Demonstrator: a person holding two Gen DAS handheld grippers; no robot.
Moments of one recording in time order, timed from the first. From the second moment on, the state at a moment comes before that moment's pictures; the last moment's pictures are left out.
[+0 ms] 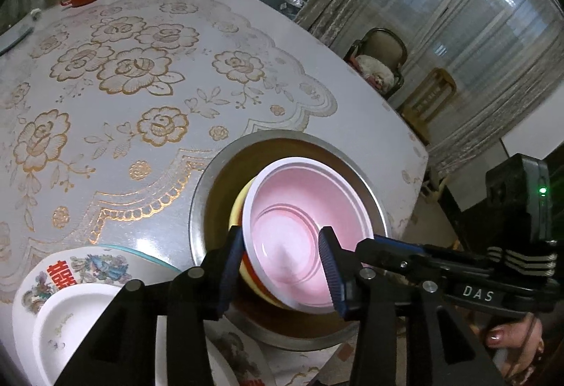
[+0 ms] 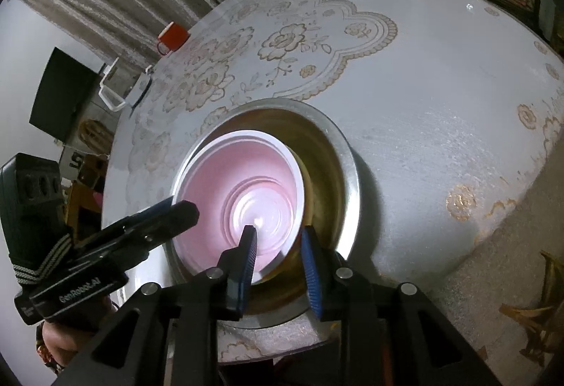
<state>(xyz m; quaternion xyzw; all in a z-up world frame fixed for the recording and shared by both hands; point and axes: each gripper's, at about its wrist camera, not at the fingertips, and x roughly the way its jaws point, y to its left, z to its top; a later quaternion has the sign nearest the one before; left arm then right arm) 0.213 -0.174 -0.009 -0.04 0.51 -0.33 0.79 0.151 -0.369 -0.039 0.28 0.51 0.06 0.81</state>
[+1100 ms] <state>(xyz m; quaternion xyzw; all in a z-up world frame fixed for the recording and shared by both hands) 0.210 -0.163 -0.003 -0.04 0.50 -0.31 0.81 0.151 -0.361 -0.033 0.25 0.50 0.04 0.83</state>
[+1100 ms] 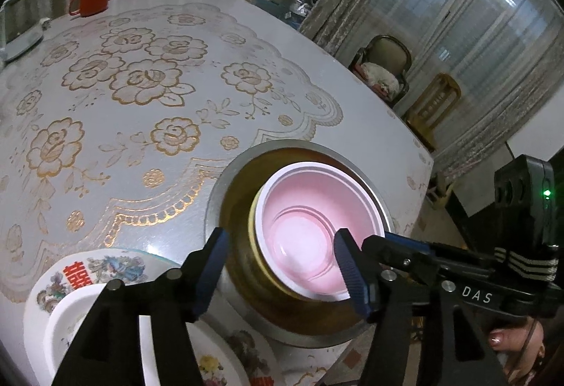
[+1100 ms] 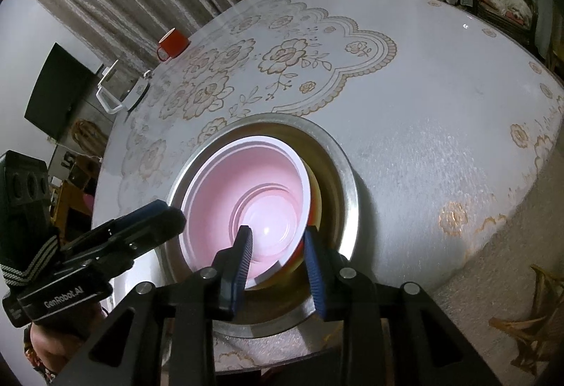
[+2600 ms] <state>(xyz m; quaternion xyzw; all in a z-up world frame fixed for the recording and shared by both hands) 0.248 -0.131 -0.029 -0.01 0.52 -0.29 0.80 0.126 -0.379 -0.049 0.23 0.47 0.01 0.85</state>
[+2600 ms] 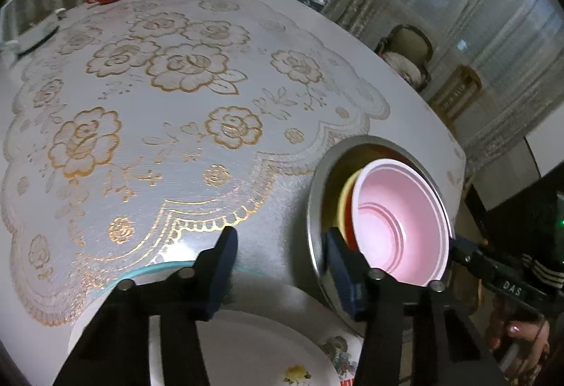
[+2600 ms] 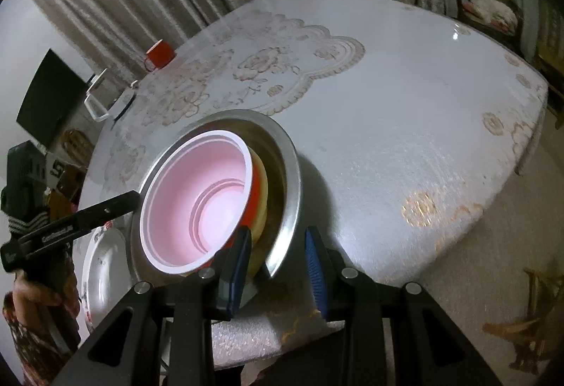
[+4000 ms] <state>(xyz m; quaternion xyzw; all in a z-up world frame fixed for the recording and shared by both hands) 0.211 -0.158 -0.034 0.04 0.52 -0.41 0.75 0.132 -0.381 -0.071 0.27 0.47 0.06 0.84</state>
